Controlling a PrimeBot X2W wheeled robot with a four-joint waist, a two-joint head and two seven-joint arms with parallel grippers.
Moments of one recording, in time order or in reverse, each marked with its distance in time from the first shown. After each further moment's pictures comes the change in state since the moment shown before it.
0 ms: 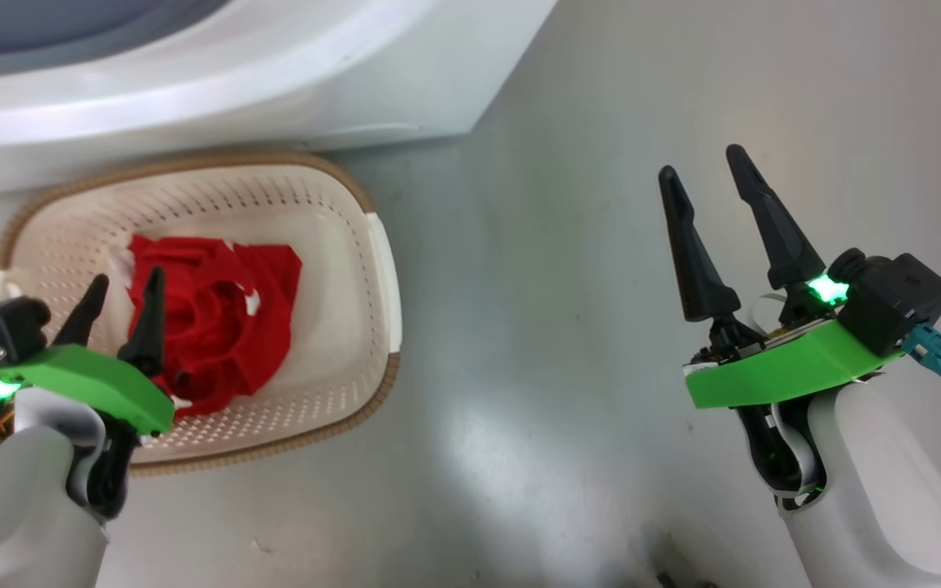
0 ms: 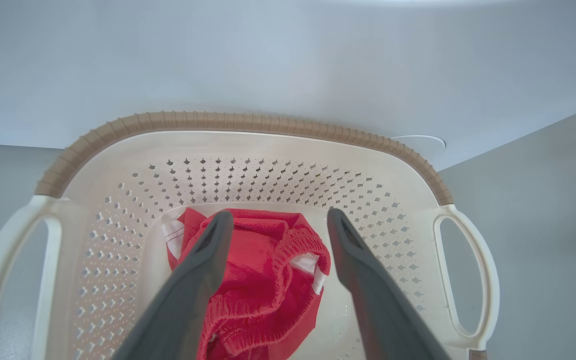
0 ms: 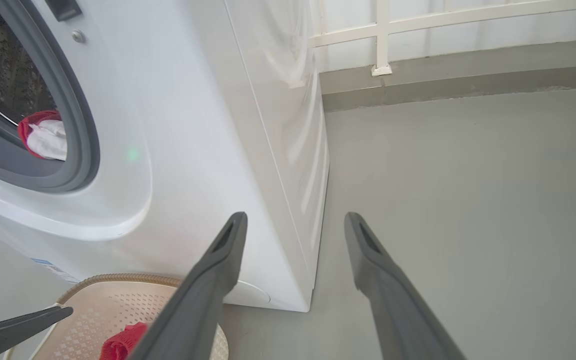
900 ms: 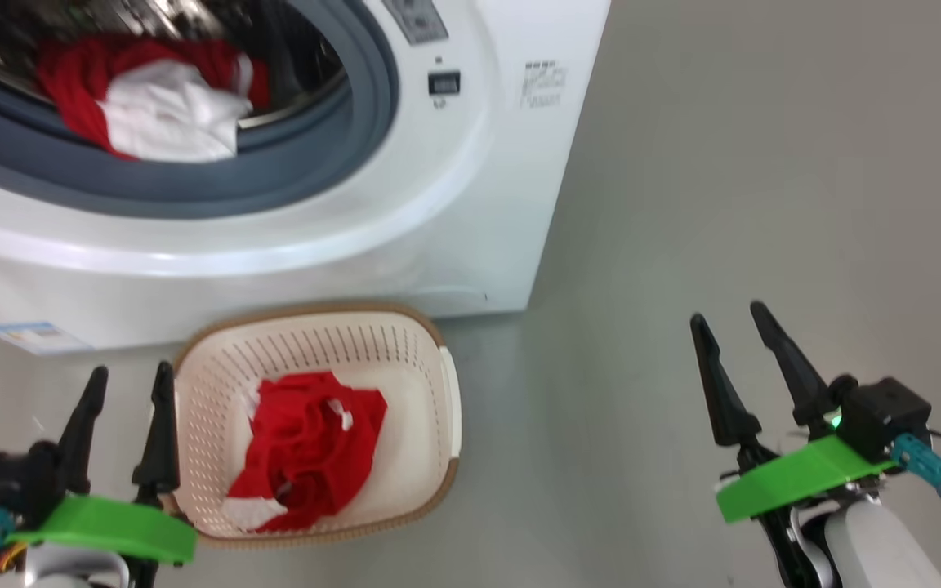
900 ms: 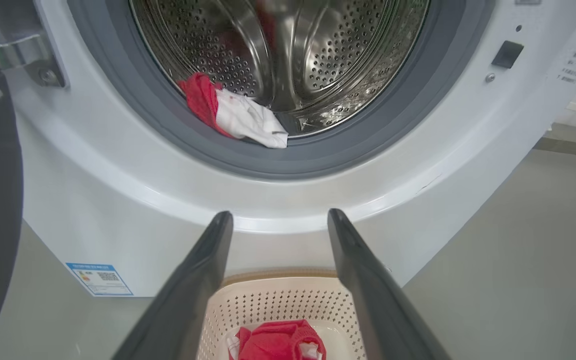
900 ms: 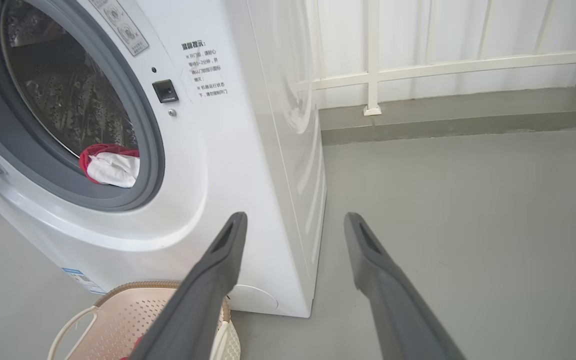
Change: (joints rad) left arm 0.474 -0.157 0.414 -0.529 0.415 0.000 0.000; right arm 0.230 -0.009 -0.069 0.084 -0.046 0.000 0.000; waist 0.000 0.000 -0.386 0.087
